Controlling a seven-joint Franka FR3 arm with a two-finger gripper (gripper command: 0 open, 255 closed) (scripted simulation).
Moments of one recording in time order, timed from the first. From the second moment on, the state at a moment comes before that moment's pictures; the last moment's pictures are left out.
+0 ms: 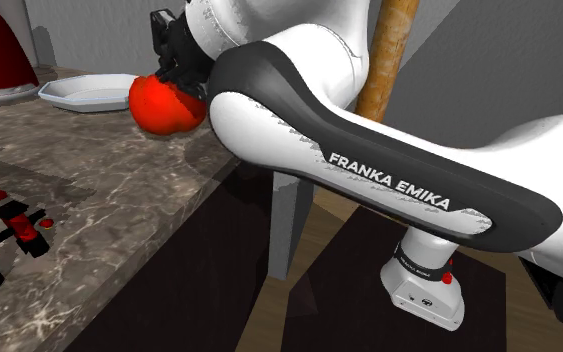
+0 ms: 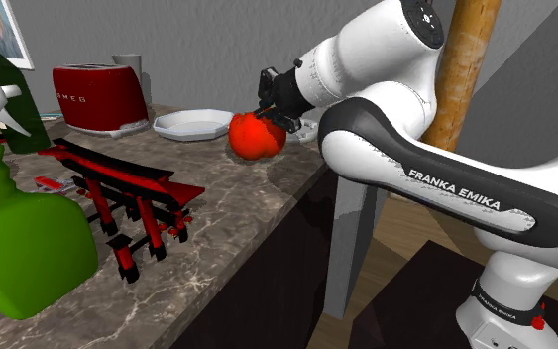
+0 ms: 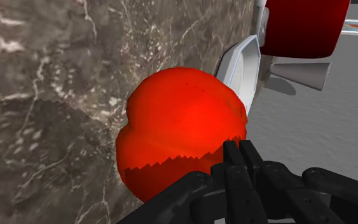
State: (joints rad) arm -0.76 -1.23 1.07 -2.11 0.81 2.43 1.59
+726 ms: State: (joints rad) arm -0.81 -1.17 1.00 -1.98 0.75 2.33 1.59
